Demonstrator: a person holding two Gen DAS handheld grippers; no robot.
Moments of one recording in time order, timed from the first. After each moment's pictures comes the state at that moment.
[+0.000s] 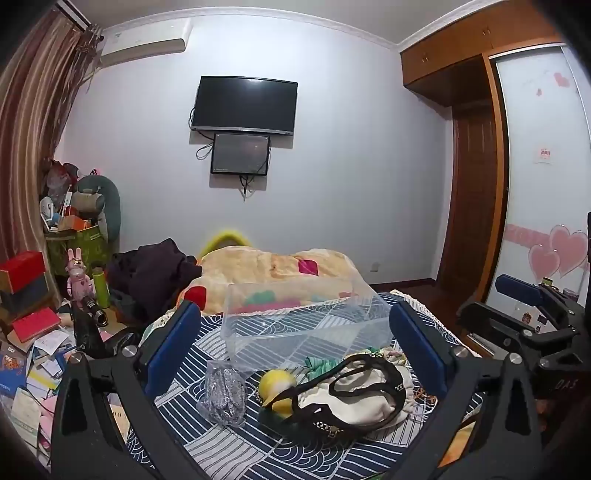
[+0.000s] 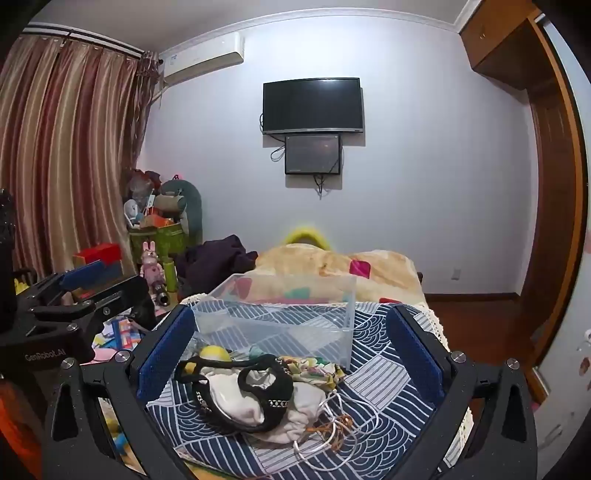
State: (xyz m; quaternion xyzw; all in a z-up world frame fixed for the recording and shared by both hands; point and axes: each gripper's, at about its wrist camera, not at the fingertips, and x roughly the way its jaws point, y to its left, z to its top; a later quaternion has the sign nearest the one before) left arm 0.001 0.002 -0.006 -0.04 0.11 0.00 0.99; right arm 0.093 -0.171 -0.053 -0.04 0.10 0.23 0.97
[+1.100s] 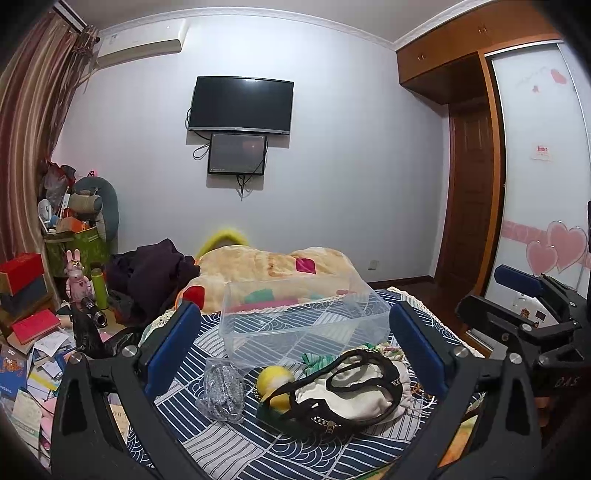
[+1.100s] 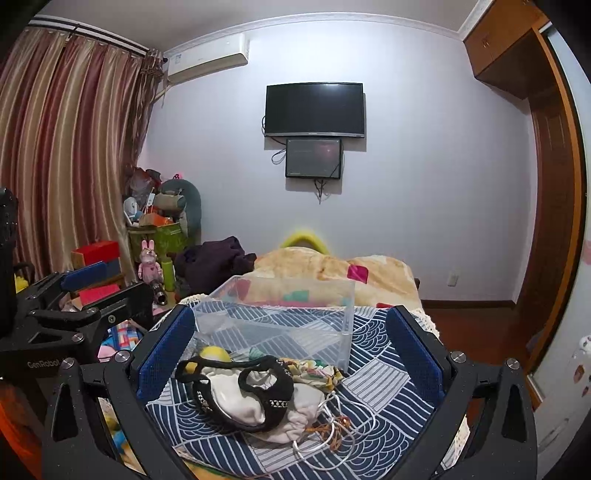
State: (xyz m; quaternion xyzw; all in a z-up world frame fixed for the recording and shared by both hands) left arm -0.005 0.001 -0.006 -0.03 0.11 -0.01 0.99; right arm 0.089 -0.175 -0.049 -0.05 0.09 0.23 0.97
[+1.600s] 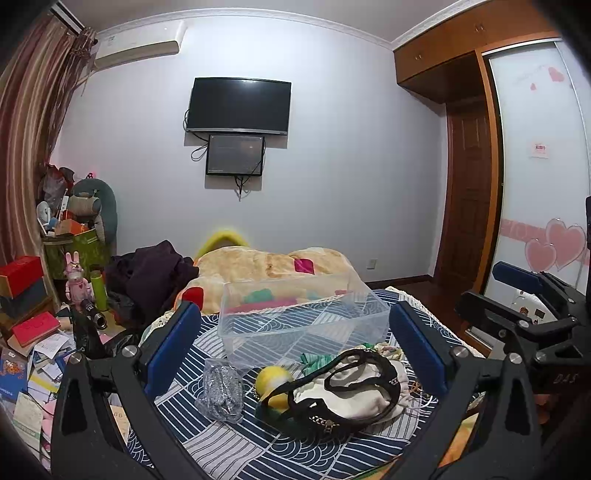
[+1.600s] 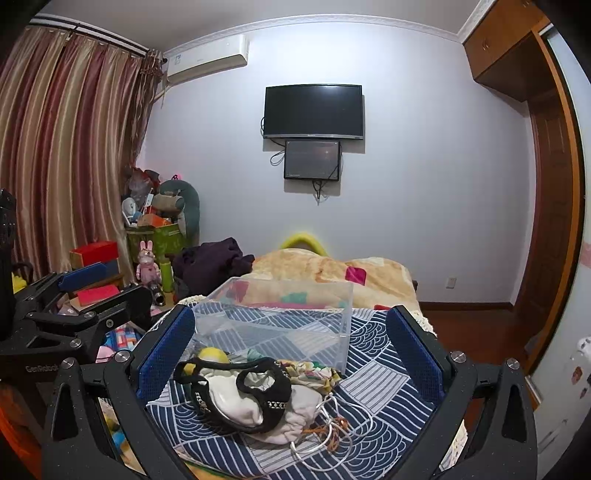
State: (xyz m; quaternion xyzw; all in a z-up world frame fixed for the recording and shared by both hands) left arm -0.008 0.000 -0.002 -0.03 0.11 -0.01 0.99; right arm 0.091 -0.173 -0.051 -0.06 0.09 0.23 0.97
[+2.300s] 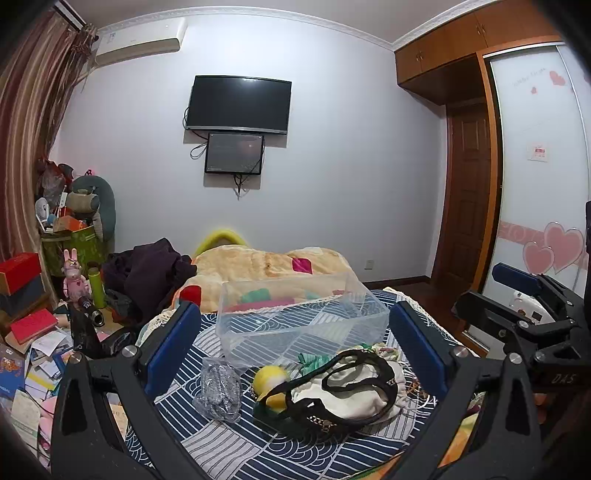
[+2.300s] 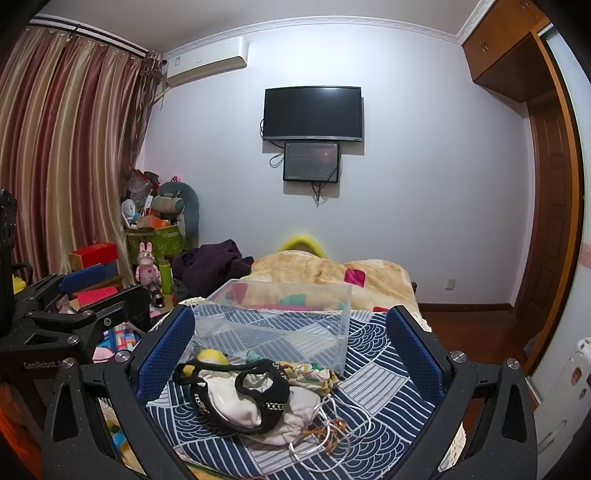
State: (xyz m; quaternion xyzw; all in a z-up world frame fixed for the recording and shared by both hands) left arm -0.006 -0.001 -0.001 -0.04 0.11 -0.02 0.99; right arm 0.092 -0.173 -0.051 -0.05 0.09 0.23 0.97
